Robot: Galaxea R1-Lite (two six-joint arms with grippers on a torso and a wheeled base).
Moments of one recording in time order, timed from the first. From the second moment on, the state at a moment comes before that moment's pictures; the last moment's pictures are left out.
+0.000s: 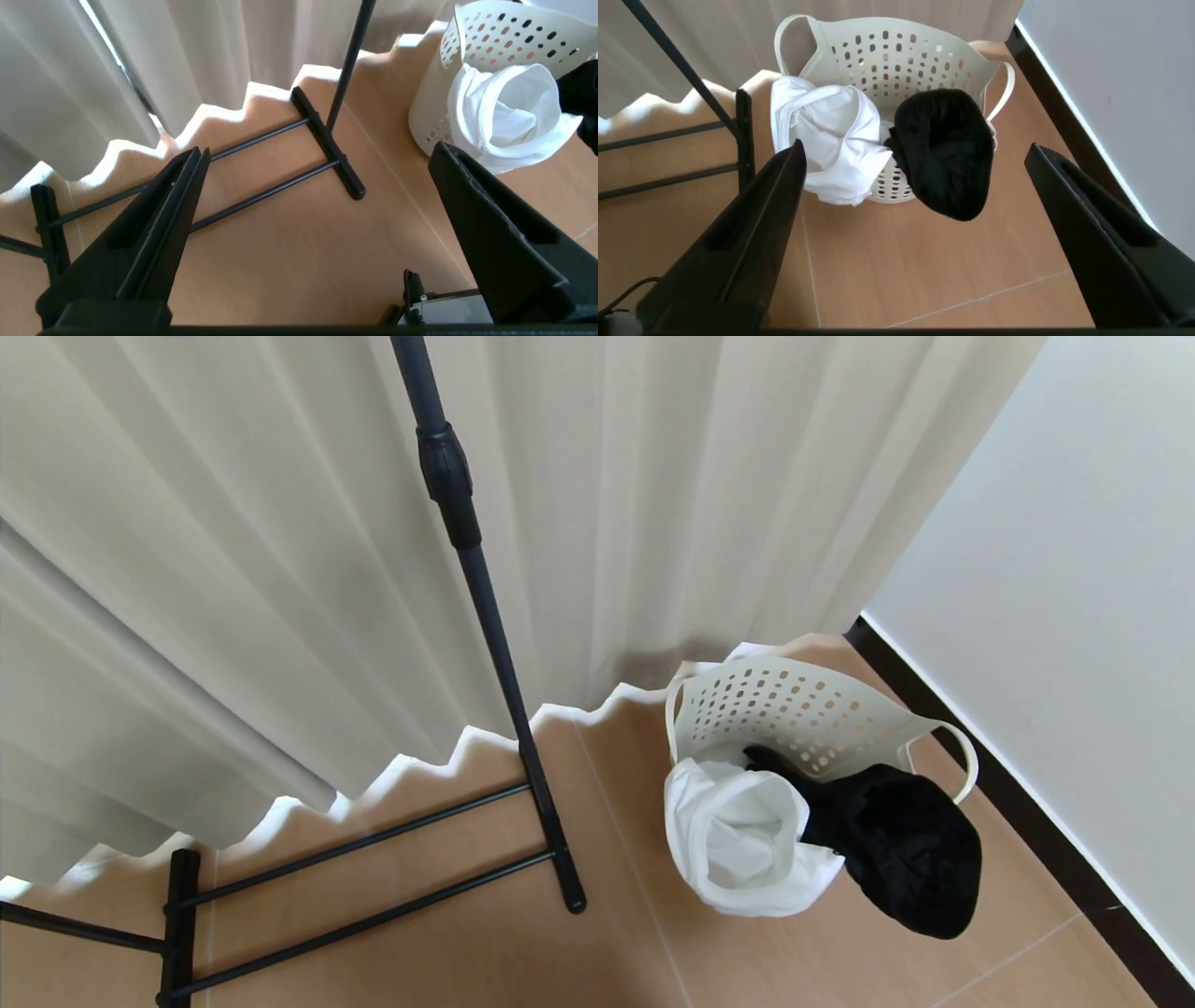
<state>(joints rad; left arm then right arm) -0.01 0.00 -0.02 0.05 -0.13 0.00 0.01 0.00 -0.01 0.01 0.05 0.00</state>
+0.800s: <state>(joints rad) -0.01 0.00 -0.02 0.05 -0.13 0.01 0.04 0.10 -0.01 0.03 0.06 -0.04</state>
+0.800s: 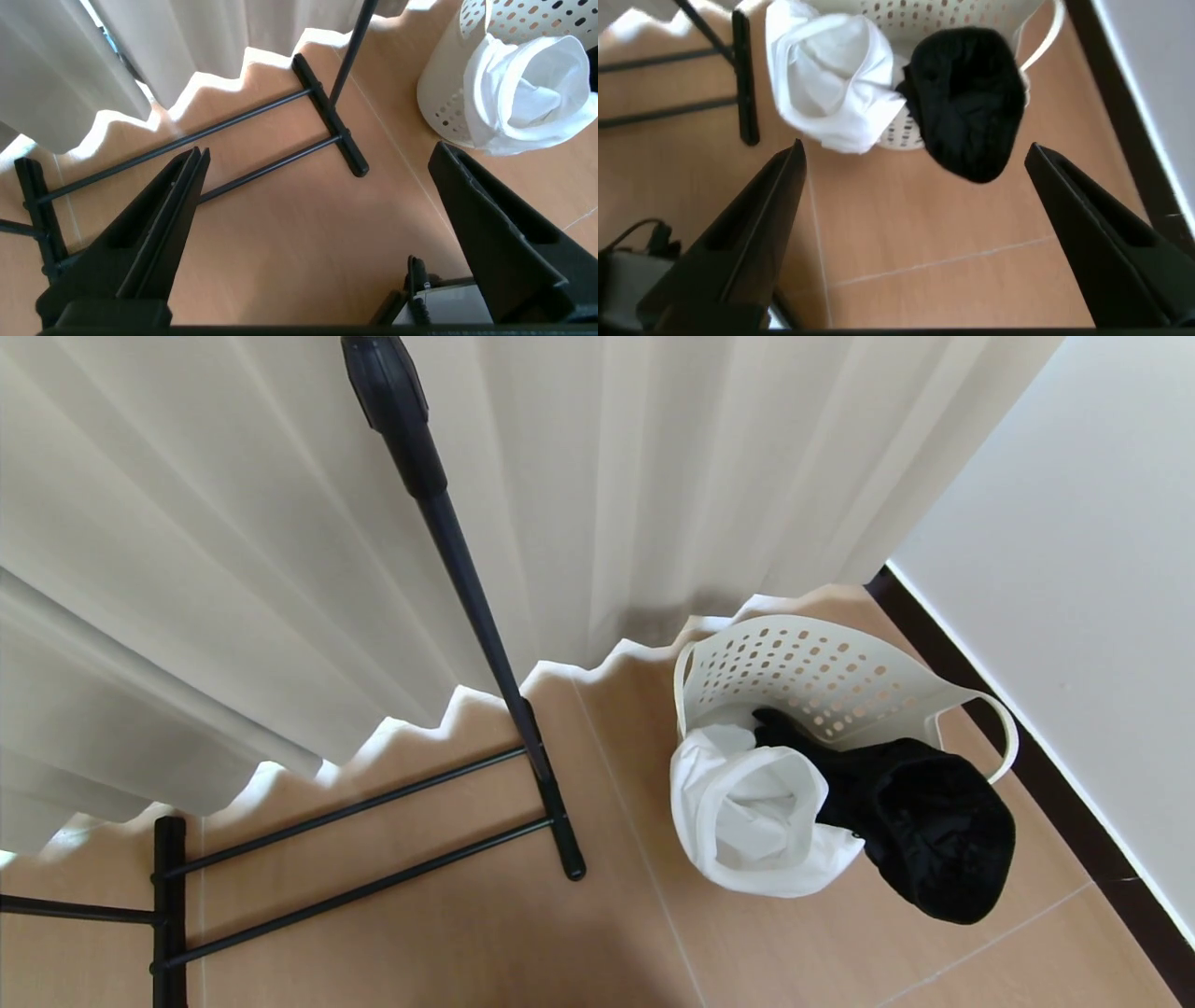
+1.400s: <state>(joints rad) -0.01 0.00 -0.02 0.05 -0.13 0.01 0.23 0.75 -0.20 -0.01 0.06 -0.14</state>
